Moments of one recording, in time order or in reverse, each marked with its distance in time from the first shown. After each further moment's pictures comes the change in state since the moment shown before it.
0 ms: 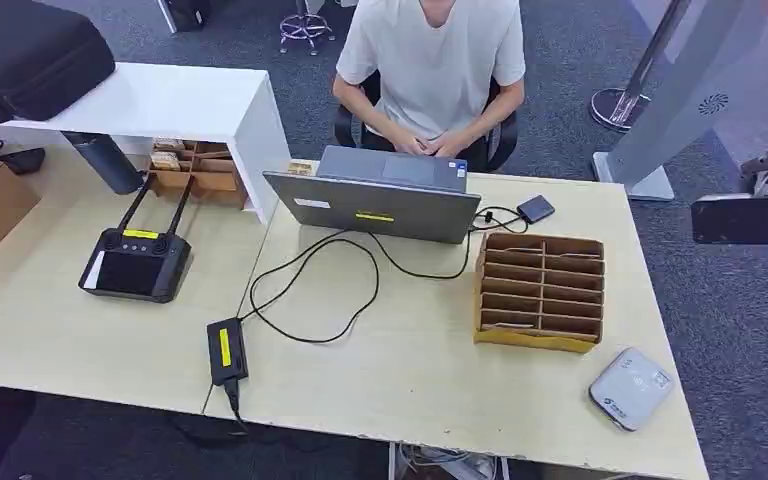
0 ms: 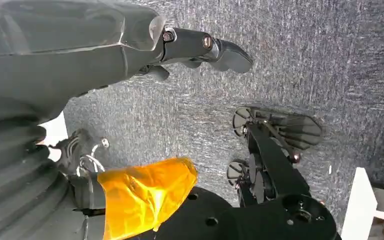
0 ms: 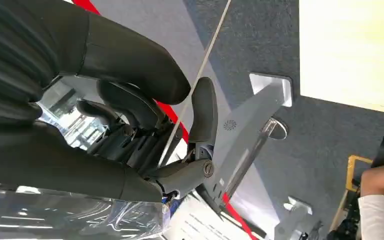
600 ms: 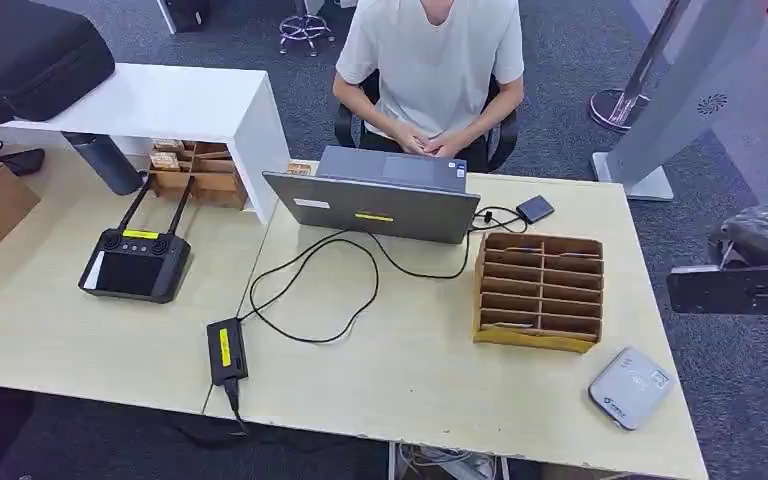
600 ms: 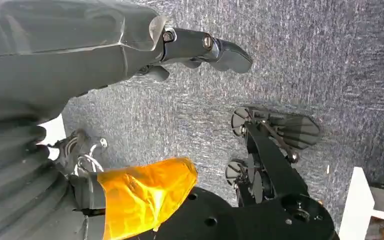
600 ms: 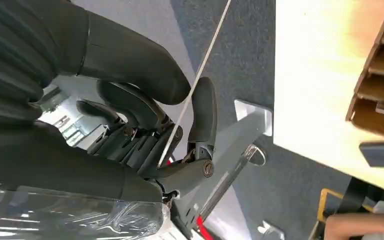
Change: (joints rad) left arm 0.002 -0.001 0.000 0.000 0.004 -0.007 -0.007; right arm -0.003 -0.087 0.252 -0.102 -0.048 -0.124 -0.005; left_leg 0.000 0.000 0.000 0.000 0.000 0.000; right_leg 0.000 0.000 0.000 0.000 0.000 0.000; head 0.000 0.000
